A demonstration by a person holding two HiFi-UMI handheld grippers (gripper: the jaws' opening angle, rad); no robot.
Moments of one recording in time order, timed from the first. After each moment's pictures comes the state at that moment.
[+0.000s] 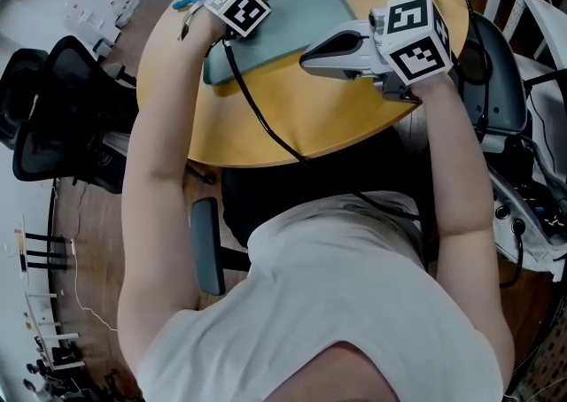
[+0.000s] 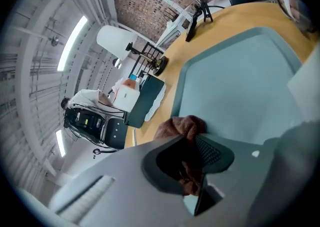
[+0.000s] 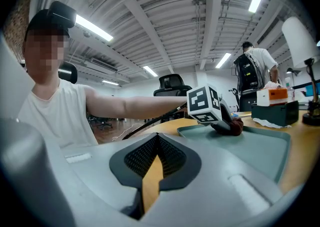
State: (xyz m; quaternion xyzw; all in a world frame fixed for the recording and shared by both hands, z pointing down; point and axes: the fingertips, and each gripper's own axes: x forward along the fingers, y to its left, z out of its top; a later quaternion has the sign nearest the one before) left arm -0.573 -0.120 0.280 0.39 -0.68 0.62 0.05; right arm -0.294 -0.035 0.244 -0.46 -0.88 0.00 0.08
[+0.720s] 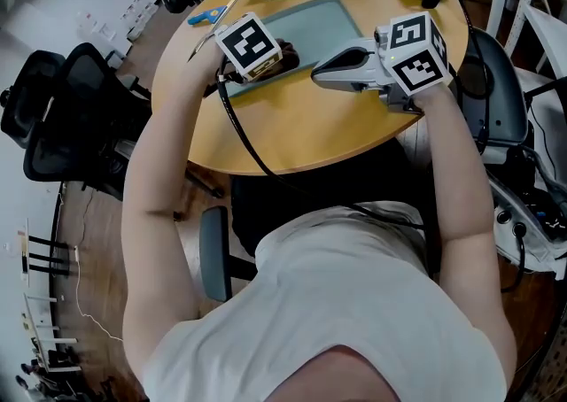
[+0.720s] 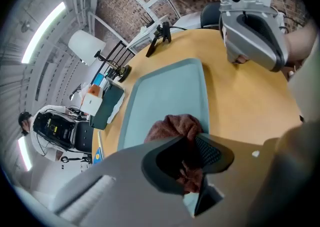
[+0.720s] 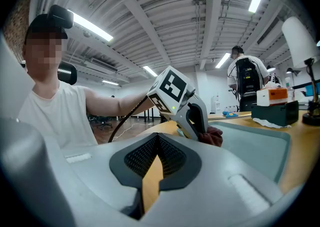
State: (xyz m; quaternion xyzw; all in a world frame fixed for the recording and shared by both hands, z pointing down) left arm -0.448 -0.071 0.302 0.52 -0.57 0.61 0.16; right arm -0.292 -0.036 0.251 -0.47 -0.88 0.00 0.08
